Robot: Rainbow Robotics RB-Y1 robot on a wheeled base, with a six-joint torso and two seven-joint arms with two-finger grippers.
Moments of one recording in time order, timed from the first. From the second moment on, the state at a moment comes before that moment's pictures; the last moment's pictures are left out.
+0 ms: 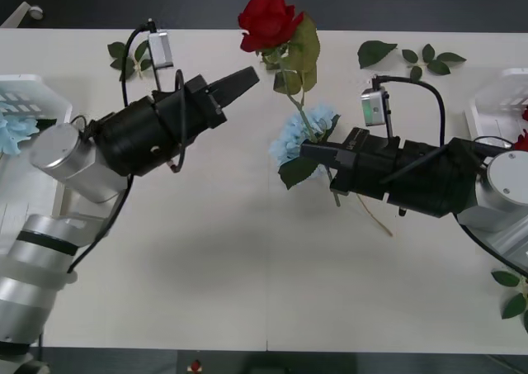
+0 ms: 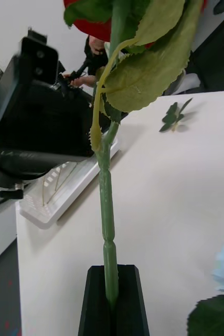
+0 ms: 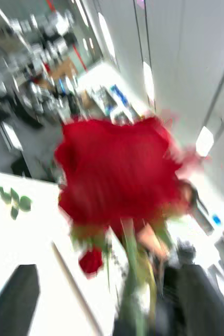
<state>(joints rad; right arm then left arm) -0.27 -0.76 0.42 -1.79 -2.07 0.60 2.49 -0.37 0.38 -0.15 -1.51 2.17 0.85 -2.45</state>
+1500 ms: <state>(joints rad) -0.18 -1.42 0.43 -1.00 -2.25 0.58 2.35 -0.28 0.93 -0.47 -1.51 2.43 0.95 -2.73</state>
